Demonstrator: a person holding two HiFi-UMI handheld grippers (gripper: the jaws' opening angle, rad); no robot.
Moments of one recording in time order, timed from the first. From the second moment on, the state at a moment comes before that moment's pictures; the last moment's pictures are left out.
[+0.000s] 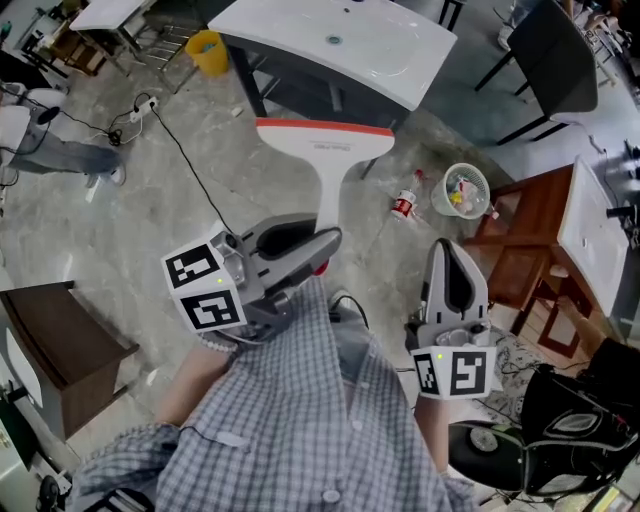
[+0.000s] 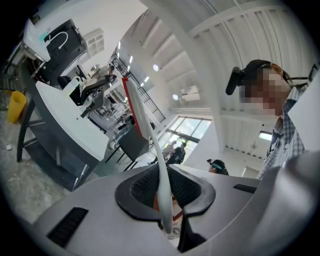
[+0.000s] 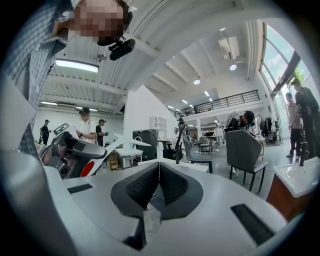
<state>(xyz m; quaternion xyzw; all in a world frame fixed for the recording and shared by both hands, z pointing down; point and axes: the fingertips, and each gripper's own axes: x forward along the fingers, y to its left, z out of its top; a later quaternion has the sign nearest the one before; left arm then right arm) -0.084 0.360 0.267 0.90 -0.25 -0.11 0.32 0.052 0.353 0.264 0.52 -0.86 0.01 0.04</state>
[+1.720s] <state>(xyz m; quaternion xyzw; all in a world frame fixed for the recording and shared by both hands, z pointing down) -0.105 0.313 0.273 0.91 -0.26 -0.11 0.31 0.036 0.302 0.282 0.51 -0.86 0.00 0.05</state>
